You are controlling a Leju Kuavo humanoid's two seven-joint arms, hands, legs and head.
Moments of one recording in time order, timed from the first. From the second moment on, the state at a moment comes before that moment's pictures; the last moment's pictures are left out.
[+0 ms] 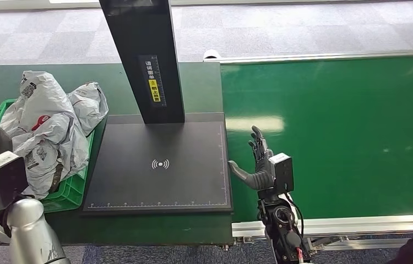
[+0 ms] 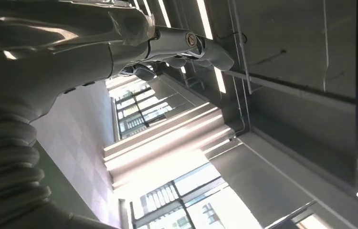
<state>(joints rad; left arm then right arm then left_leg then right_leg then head) -0.34 -0.31 0.55 -1.61 -0.71 0.68 -0.70 -0.34 0.20 0.09 -0.84 0.13 0.06 -0.53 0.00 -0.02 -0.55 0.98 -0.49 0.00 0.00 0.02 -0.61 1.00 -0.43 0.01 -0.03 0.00</state>
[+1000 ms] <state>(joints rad) -0.15 -0.15 -0.17 -1.73 -0.03 -0.09 -0.70 -0.36 0.20 0.10 -0.83 0.11 0.08 -0.60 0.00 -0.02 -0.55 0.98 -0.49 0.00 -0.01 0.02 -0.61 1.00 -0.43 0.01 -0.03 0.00</state>
